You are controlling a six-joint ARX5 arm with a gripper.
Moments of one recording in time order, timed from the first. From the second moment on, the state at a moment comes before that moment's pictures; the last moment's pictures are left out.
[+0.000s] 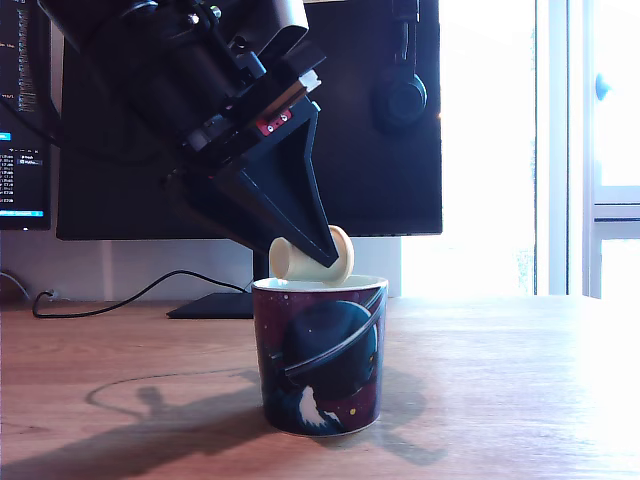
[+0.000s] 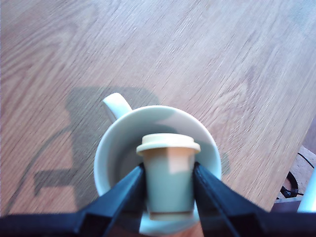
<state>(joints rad) -0.85 1.44 0.91 -0.35 0.19 -0.02</state>
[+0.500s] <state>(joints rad) -0.85 1.44 0.91 -0.36 0.19 -0.02</state>
